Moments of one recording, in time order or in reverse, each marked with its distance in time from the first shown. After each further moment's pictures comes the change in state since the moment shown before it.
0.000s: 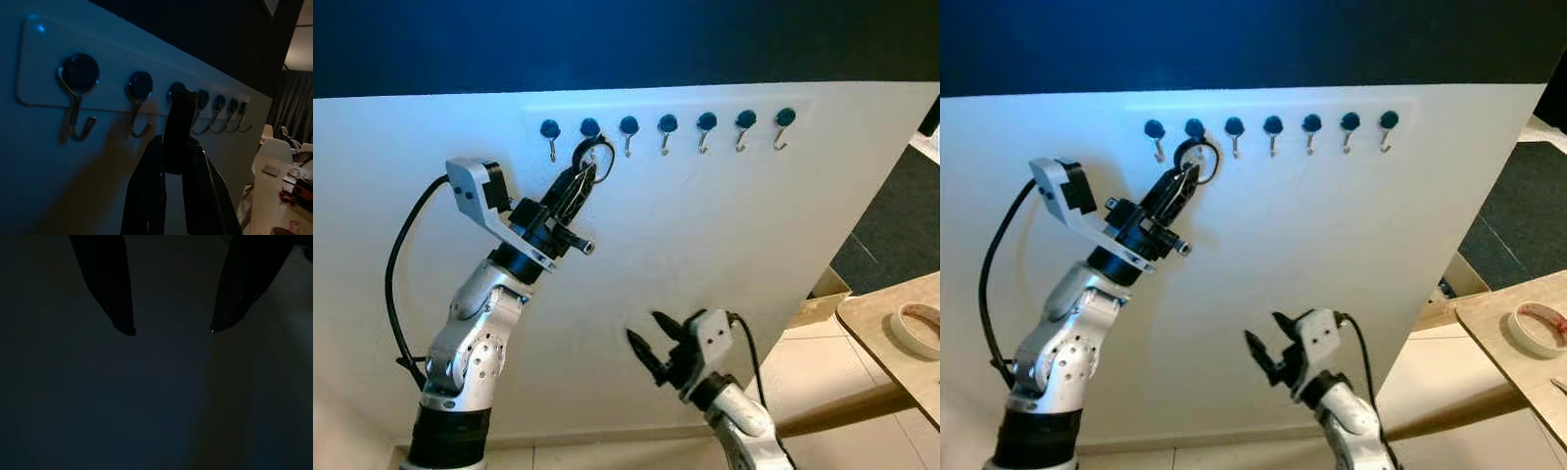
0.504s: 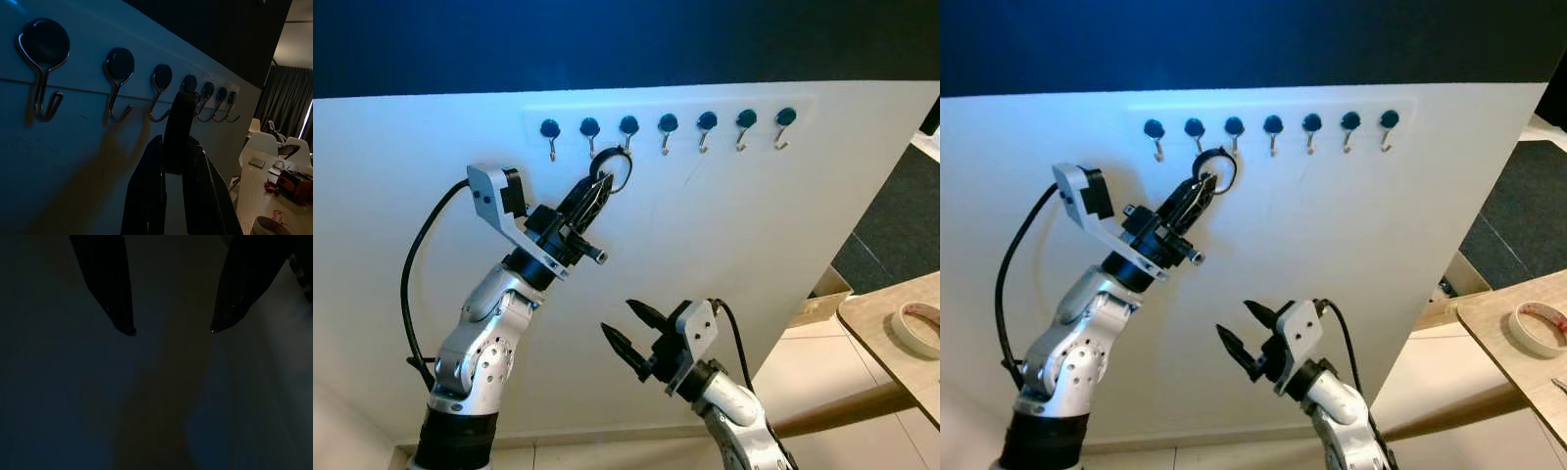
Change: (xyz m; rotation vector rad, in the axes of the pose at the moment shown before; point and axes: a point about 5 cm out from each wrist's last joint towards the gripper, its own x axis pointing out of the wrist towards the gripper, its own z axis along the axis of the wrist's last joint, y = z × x) left arm 0.002 -0.007 -0.007 -0.034 0.018 -0.023; right arm 0.012 0.014 0.023 -0.019 -0.071 0.117
